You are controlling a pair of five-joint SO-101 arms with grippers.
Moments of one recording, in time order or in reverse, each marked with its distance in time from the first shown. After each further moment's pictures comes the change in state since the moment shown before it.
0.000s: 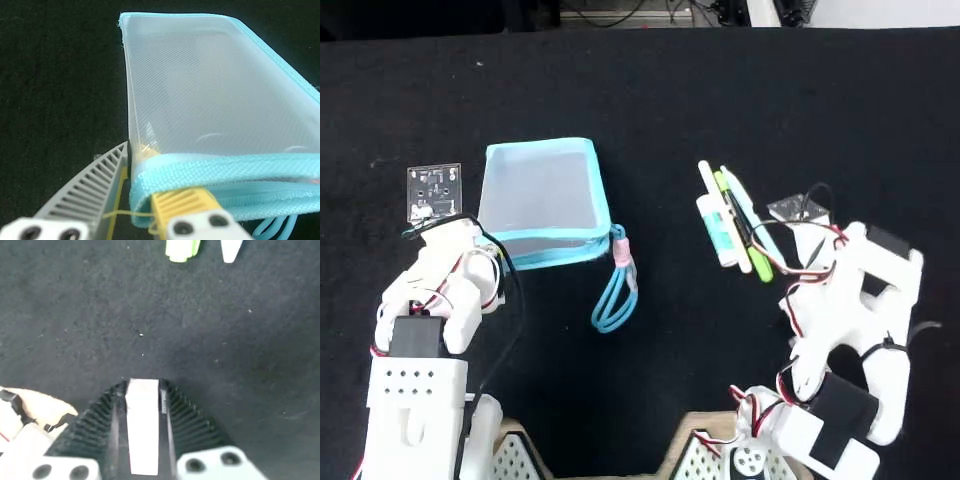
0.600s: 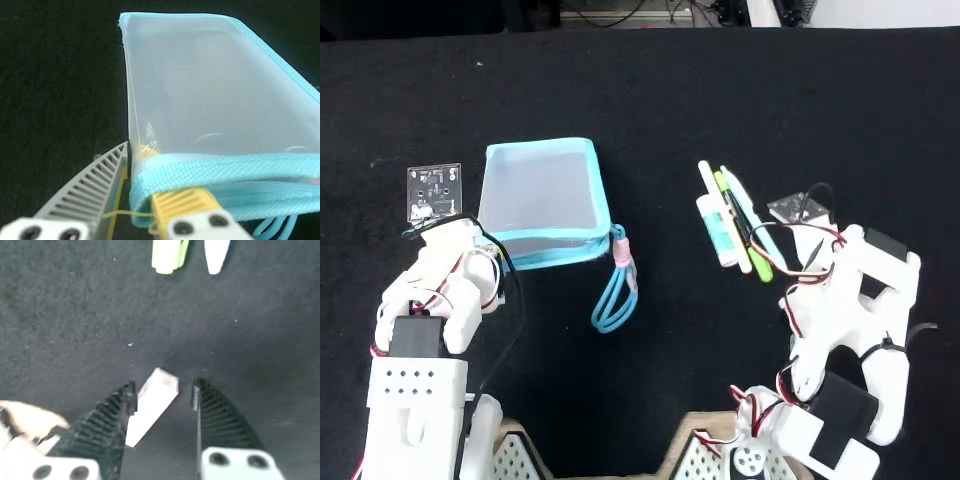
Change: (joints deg) left arm 0.0 0.0 0.0 0.0 0.0; right arm 0.0 0.0 1.6 -4.2 0.2
